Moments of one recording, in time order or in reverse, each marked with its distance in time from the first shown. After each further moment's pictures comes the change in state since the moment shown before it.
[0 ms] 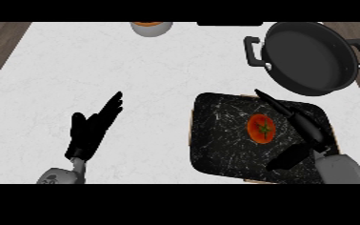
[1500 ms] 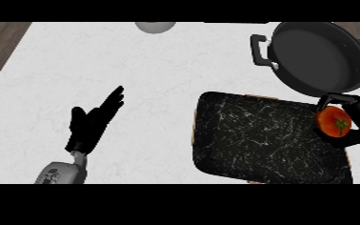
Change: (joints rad) left arm -0.036 -0.046 0.070 0.013 -0.051 -0.069 0.003; right arm -0.234 -0.210 -0.202 0.635 -0.012 0.070 -0.436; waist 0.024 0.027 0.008
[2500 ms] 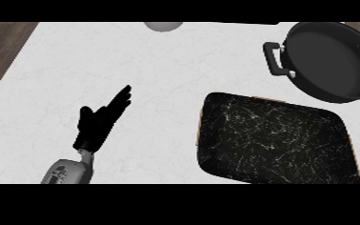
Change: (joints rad) left arm -0.020 -0.022 -0.026 0.010 -0.010 -0.012 -0.008; right arm -0.109 -0.370 -0.057 0.092 -0.123 0.005 -0.048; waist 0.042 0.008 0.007
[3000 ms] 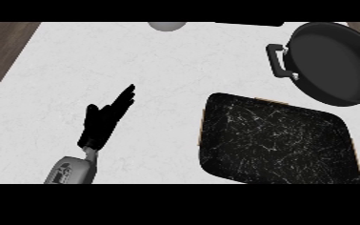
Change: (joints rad) left arm -0.022 -0.012 -0.012 0.021 -0.018 0.004 0.003; right arm -0.121 -0.072 0.067 0.025 0.042 -0.027 -0.018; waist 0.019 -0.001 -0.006
